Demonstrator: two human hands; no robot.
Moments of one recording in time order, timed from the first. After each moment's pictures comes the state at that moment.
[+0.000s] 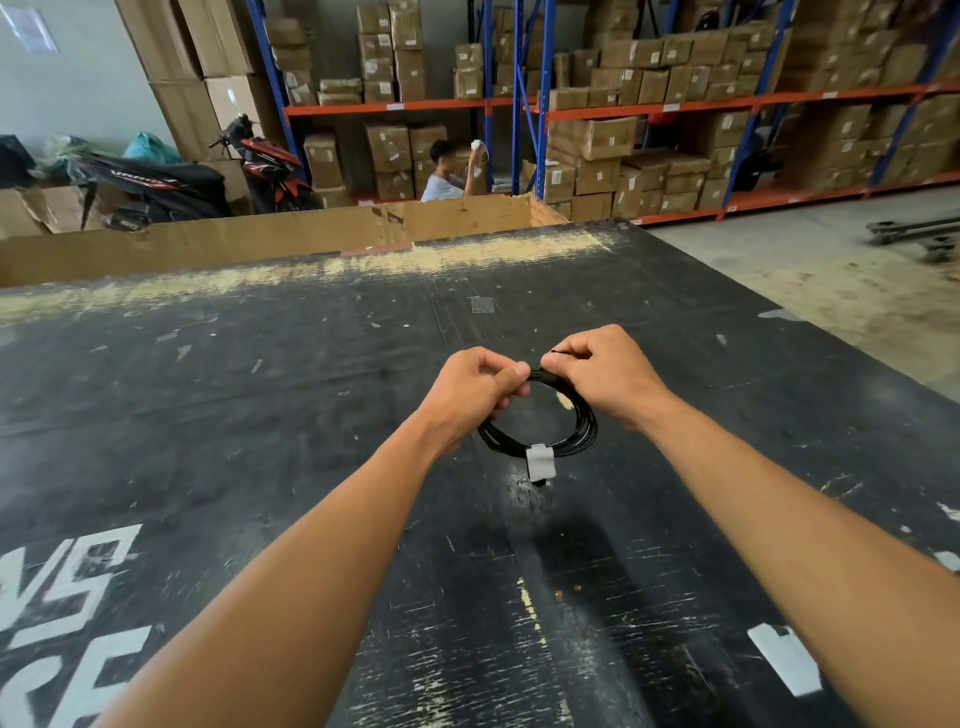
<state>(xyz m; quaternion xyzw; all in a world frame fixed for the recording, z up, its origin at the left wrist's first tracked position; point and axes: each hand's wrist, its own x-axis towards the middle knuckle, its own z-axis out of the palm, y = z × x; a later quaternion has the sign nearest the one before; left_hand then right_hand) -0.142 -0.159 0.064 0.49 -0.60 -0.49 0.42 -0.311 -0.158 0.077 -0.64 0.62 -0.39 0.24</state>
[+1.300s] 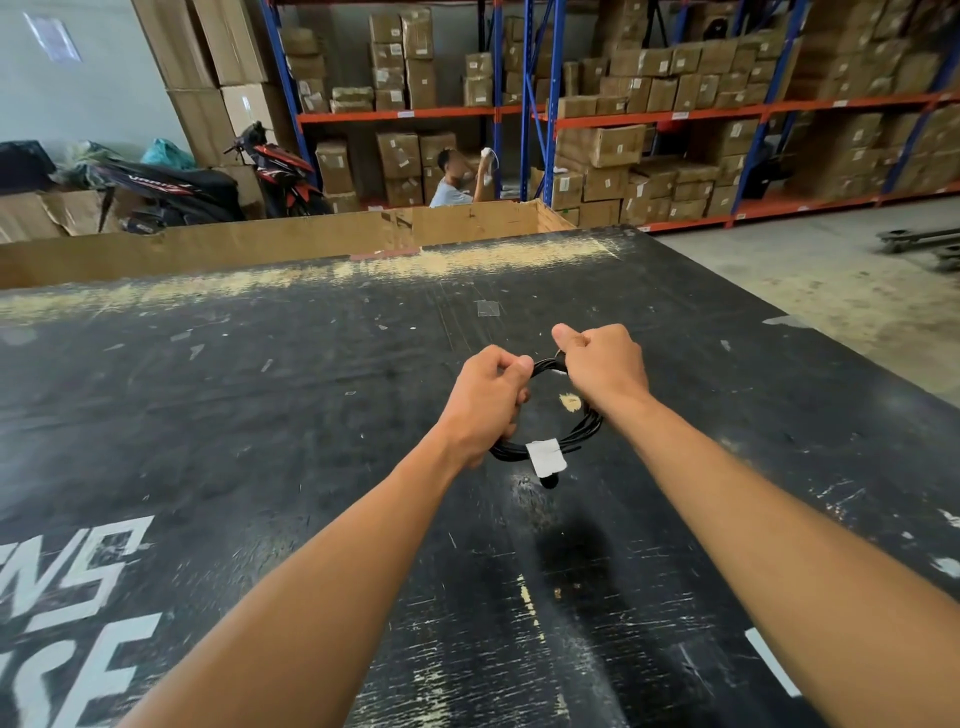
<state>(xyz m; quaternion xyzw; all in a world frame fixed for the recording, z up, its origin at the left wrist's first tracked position) -0.158 -0.142 0.062 0.47 -0.57 -0.50 0.46 -0.294 -0.154 0.092 -0.53 0.71 -0.41 0.22</state>
